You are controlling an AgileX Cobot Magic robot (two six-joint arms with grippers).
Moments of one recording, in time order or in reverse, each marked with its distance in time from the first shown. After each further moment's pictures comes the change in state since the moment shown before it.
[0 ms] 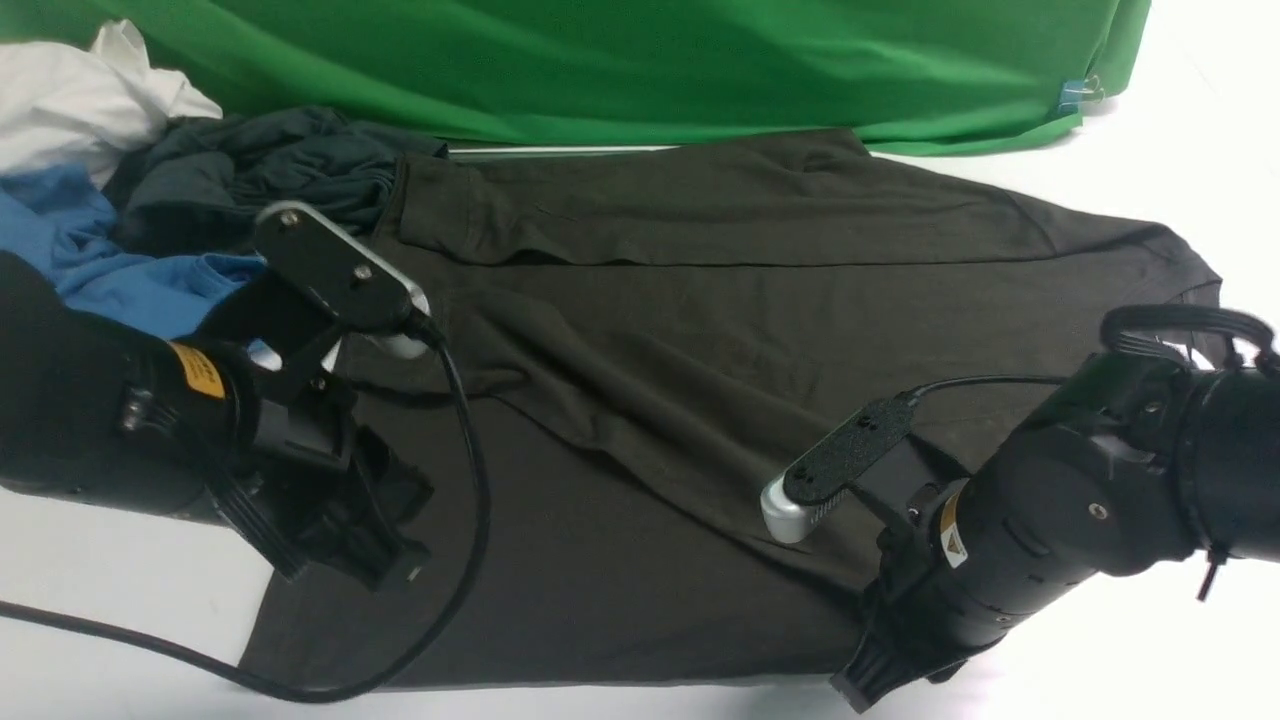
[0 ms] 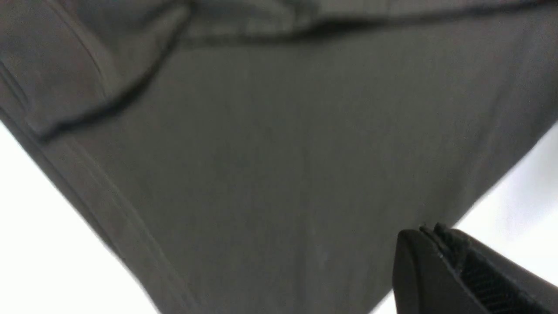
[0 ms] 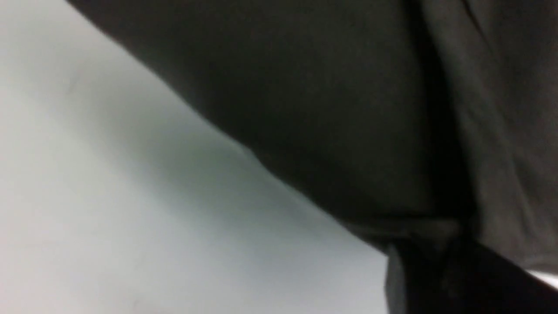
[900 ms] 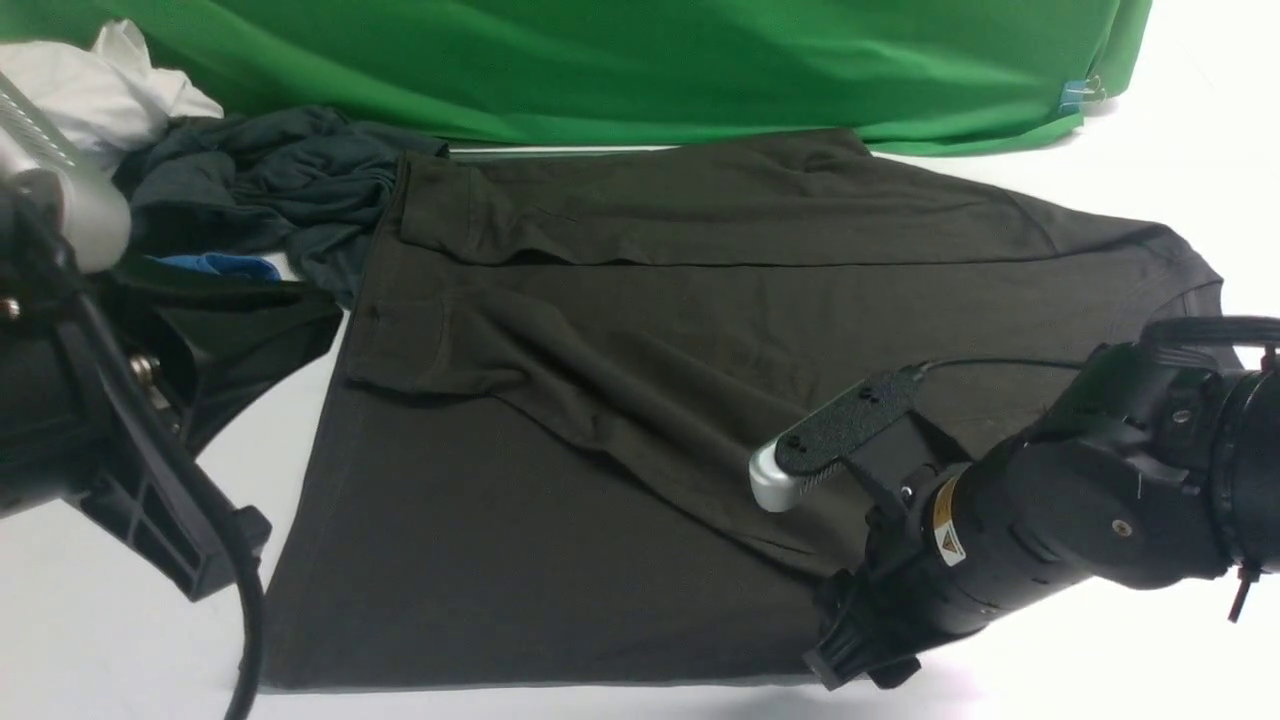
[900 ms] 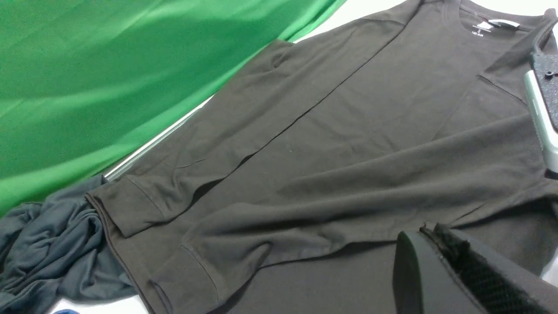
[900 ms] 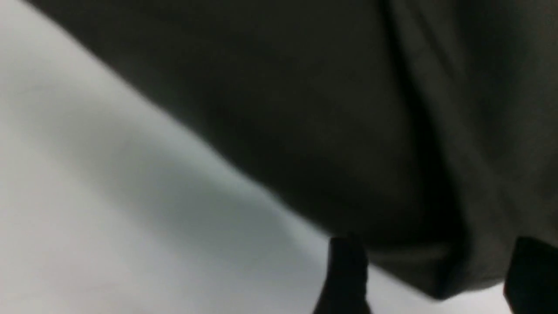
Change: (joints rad) right arm 0.049 -0.027 -0.011 -0.091 -0.045 0.171; left arm -0.019 -0.407 0.030 -0.075 -0.153 0.126
